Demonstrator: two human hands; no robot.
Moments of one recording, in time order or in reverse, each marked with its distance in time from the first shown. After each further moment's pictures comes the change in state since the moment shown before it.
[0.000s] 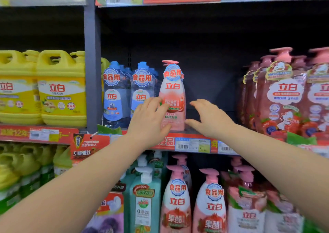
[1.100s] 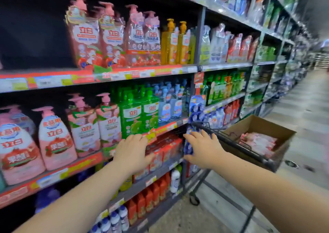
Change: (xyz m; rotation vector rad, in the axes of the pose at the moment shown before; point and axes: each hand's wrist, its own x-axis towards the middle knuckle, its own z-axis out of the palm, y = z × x) left_hand -0.174 0.391 -0.013 -0.414 -0.573 0.404; right_hand -0.501 0.103 -0.140 -0.418 -0.545 0.790
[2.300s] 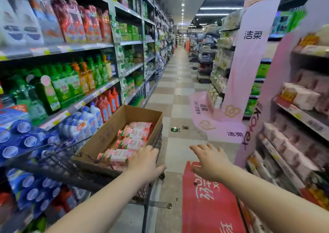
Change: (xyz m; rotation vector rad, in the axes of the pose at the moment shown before) left_hand 0.262 0.585 0.133 -0.248 -0.241 0.686; right_hand -0.145 0.534 0.102 0.031 -0.174 0.777
